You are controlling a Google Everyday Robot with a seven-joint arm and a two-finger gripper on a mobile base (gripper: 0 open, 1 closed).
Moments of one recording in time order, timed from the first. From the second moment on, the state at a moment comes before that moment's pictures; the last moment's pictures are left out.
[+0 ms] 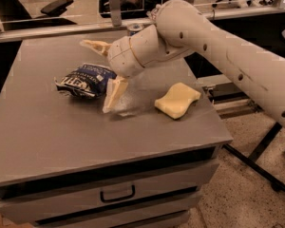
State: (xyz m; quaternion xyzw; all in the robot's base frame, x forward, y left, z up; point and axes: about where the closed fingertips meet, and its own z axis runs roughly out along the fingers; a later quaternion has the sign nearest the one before) arm 0.580 0.132 0.891 -0.79 0.35 0.19 0.46
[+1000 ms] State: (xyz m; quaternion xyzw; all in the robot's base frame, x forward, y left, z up) arm 0.572 0.148 0.867 -0.73 0.46 0.26 0.43
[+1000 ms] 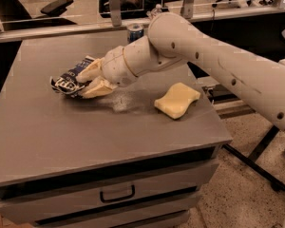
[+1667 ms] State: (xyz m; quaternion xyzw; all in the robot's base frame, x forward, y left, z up) arm 0.589 0.142 0.891 -0.72 0.46 0.24 0.47
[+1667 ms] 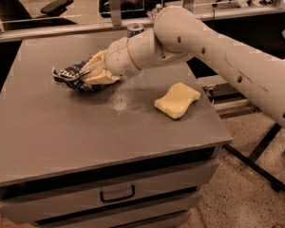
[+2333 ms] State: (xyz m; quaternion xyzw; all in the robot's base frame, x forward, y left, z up) arm 0.589 0.141 0.950 -0.71 0.41 0.26 0.52
